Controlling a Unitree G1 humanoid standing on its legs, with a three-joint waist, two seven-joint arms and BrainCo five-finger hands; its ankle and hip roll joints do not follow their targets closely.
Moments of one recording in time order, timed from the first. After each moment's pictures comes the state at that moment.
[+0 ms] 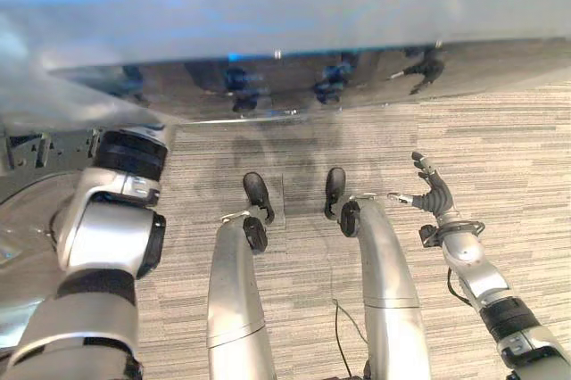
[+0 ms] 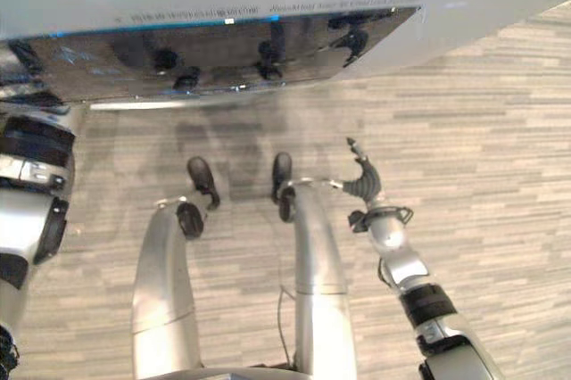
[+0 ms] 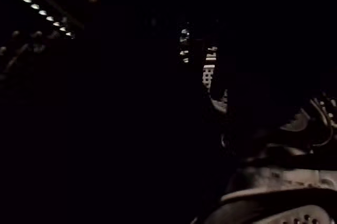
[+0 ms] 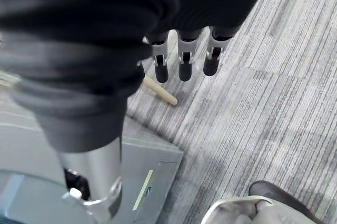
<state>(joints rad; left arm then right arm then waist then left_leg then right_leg) -1.19 0.68 -0.28 0.66 -0.34 -0.19 0.58 -0.28 -0.46 0.24 0.36 0.05 -0.21 -0.20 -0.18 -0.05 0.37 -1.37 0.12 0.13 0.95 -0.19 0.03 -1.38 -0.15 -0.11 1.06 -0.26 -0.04</state>
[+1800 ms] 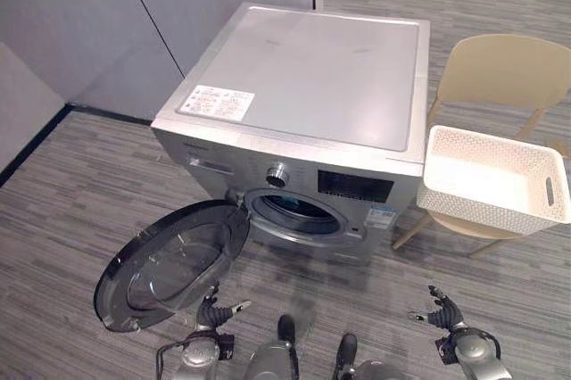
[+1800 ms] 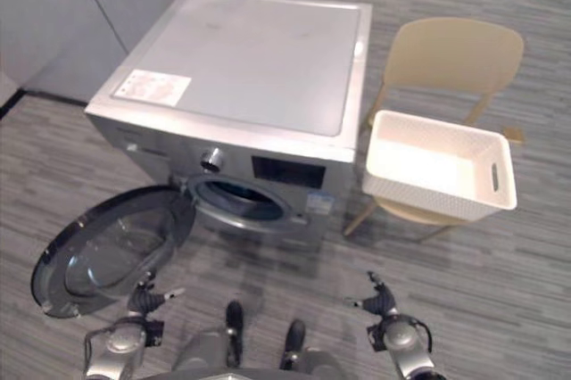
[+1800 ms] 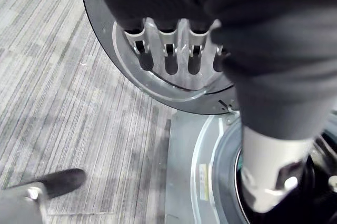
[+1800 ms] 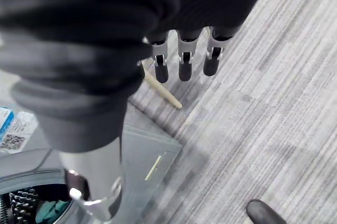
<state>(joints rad) 0.05 0.28 -0.14 0.74 -0.13 -0.12 0.13 0.02 -0.35 0.19 0.81 -0.04 -0.09 -0.13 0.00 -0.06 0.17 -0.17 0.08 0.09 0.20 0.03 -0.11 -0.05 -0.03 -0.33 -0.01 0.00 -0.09</state>
